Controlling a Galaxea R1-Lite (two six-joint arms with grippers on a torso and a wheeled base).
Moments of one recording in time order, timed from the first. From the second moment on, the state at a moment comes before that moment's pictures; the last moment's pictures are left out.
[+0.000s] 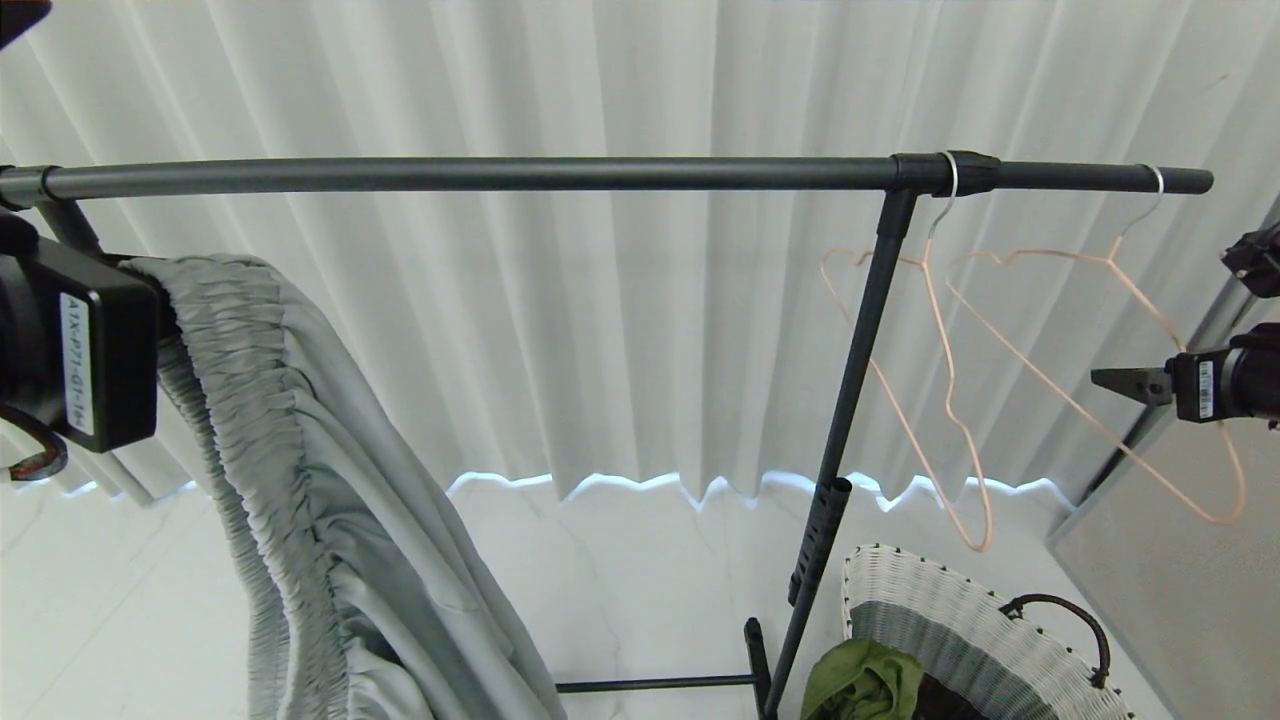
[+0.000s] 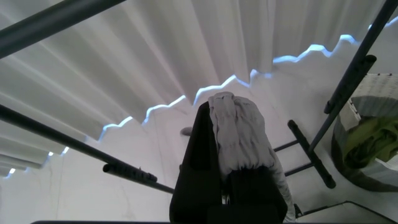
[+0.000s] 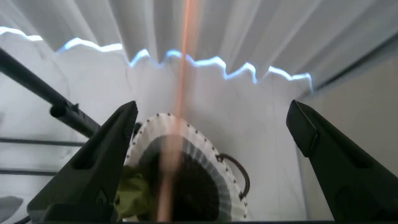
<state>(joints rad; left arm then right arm) -0.70 1.16 -1.26 0.44 0.47 0.18 -0.12 1.51 -0.99 -0.13 0.22 -0.16</state>
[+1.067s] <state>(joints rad) -0.70 1.14 -1.26 0.44 0.47 0.18 -0.06 1.59 -1.16 0.06 0.17 -0.11</state>
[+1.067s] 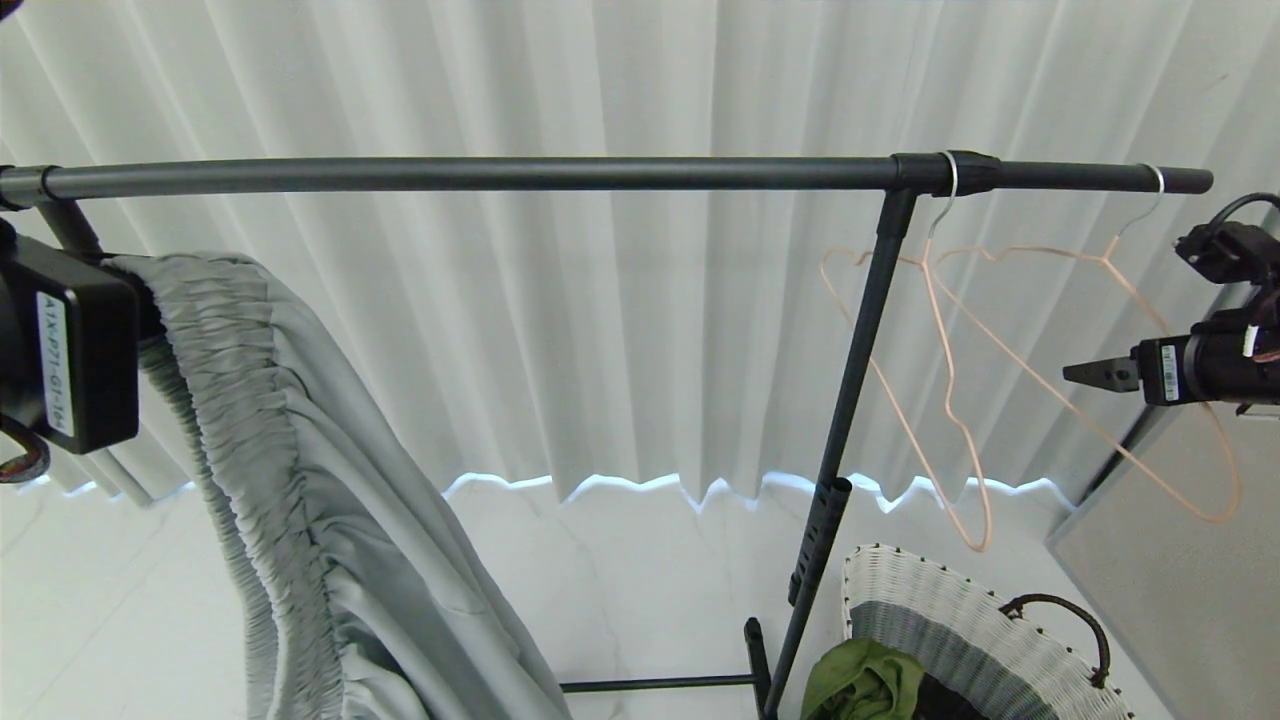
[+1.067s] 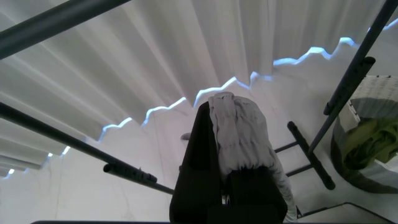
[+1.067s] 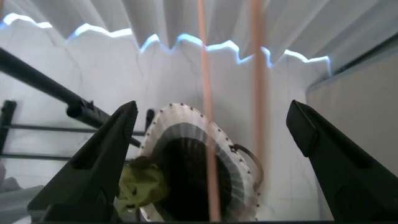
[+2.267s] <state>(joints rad) -0.70 1.14 -1.26 0.44 0.47 0.18 -0.05 1.64 -1.22 0.10 0.16 -0.06</state>
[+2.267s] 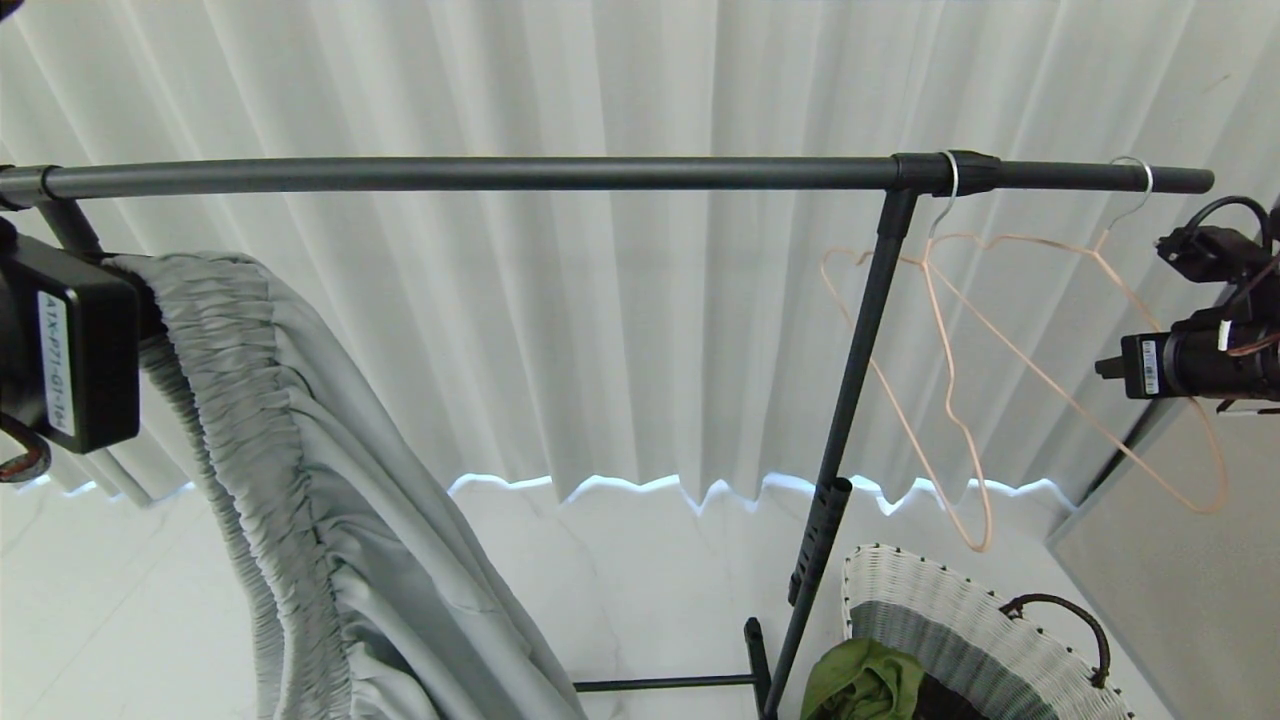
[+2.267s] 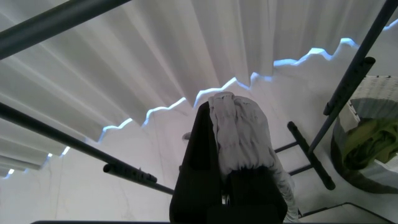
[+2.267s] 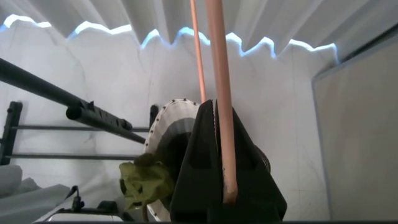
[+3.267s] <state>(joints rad) -0.70 1.14 -1.25 0.44 0.47 0.21 -0.05 1.33 -1.00 0.16 0.09 -0.04</state>
